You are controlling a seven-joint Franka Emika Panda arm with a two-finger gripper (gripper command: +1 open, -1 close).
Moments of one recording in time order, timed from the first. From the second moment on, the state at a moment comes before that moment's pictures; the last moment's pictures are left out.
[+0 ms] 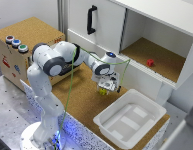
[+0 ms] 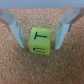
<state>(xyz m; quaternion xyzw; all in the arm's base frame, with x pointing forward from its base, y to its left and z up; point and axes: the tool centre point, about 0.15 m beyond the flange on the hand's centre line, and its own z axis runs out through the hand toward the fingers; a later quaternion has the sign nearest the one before) 0.427 -0.111 0.215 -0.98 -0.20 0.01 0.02</state>
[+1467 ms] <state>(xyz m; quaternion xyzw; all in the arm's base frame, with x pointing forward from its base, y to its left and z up) 0.418 -0.115 0.260 -0.99 0.10 0.00 0.02</state>
